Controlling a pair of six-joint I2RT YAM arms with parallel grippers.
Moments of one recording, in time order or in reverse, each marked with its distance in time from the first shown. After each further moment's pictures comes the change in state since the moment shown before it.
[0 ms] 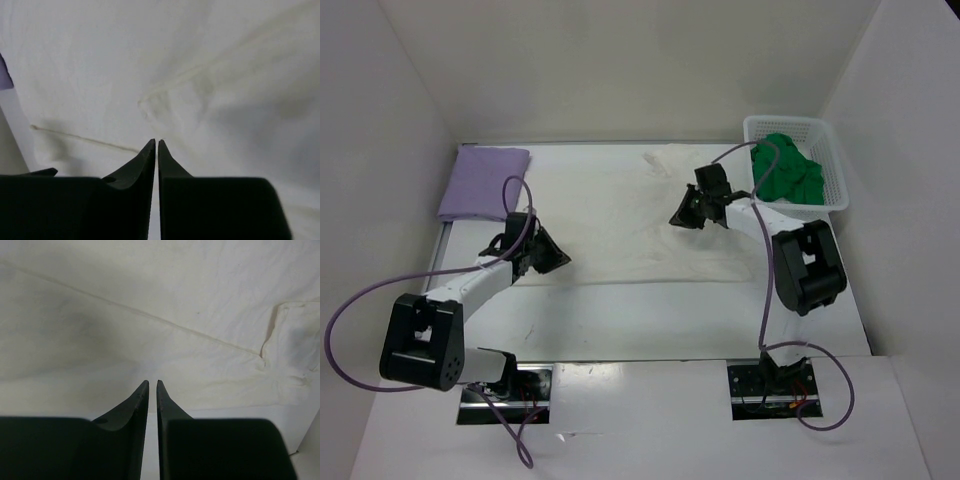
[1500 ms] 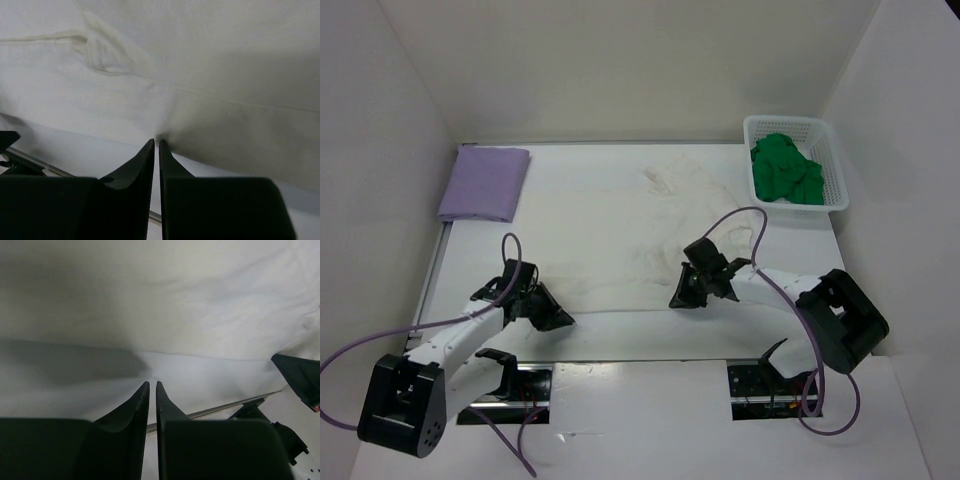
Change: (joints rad) left arm -0.060 -0.337 -0.328 -0.289 0.188 -0.206; right arm 0.285 -0.411 -0.649 0.034 0.006 0.168
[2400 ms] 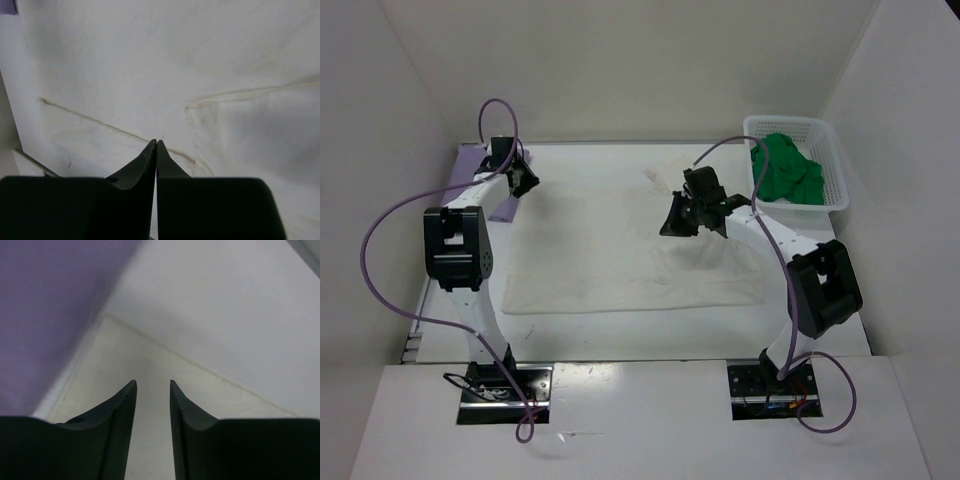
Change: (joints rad) left arm 0.270 1.003 1.163 0.181 -0.412 0.370; right arm -0.175 0.202 0.579 -0.168 -0.037 -0.274
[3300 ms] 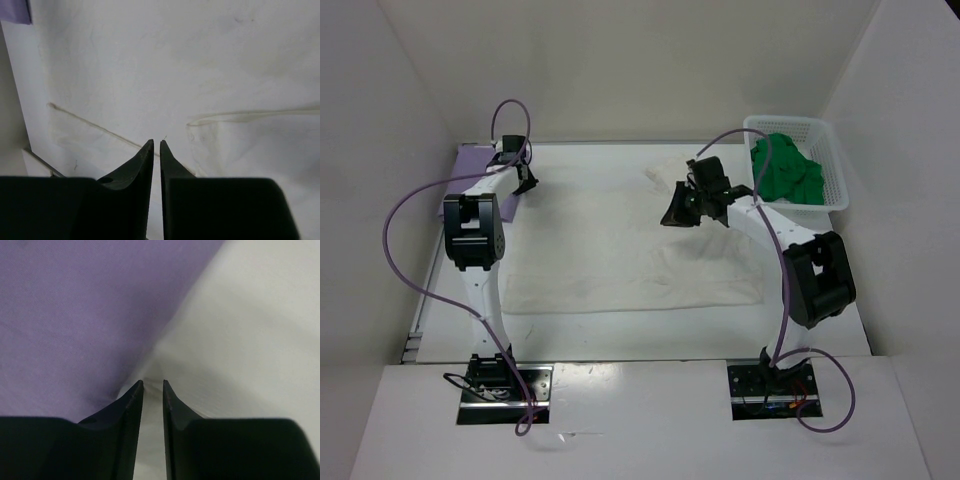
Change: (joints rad) left arm 0.000 0.306 0.314 -0.086 -0.201 0.155; right arm -0.047 0.077 0.084 0.006 -0.073 -0.042
